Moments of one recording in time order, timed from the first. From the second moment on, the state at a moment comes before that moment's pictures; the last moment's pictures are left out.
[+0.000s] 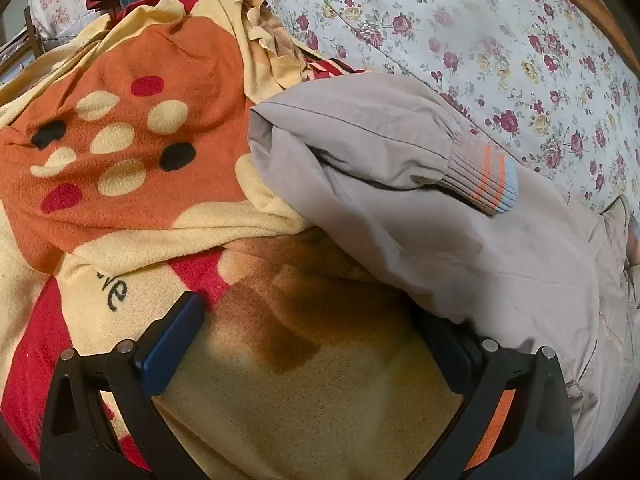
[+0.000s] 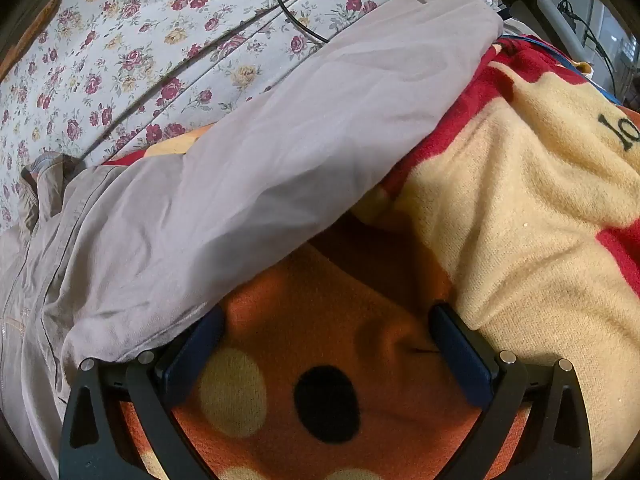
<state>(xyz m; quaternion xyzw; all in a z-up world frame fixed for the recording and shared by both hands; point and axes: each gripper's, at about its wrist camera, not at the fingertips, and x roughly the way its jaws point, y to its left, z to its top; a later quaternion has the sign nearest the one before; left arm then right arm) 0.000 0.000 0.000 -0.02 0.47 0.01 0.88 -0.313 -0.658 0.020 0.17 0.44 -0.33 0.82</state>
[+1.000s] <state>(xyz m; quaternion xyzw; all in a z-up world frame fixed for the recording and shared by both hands) -0.028 -0.007 0.011 0.01 0.48 -0.01 0.88 -0.309 -0.657 0.020 0.16 0.45 -0.33 0.82</state>
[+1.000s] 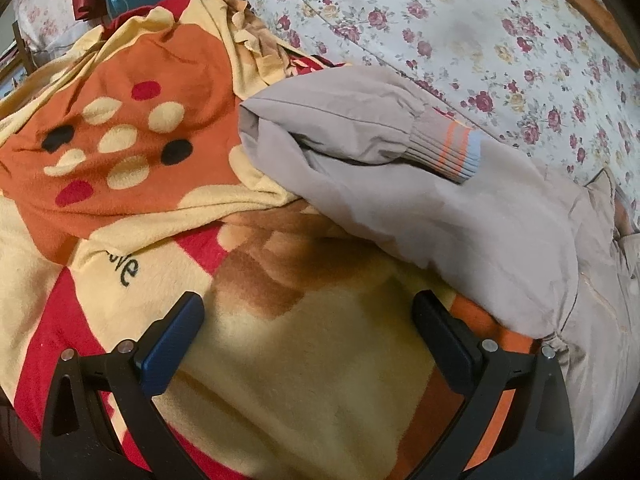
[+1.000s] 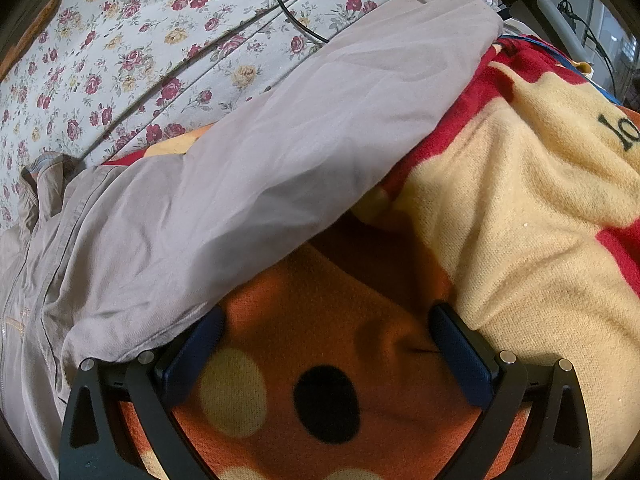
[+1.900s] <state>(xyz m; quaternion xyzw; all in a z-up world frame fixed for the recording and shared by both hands) -0.082 -0.024 0.061 0.05 0.41 -0.11 0.91 -0.431 -0.542 0.265 0.28 0.39 -0.19 0.86</state>
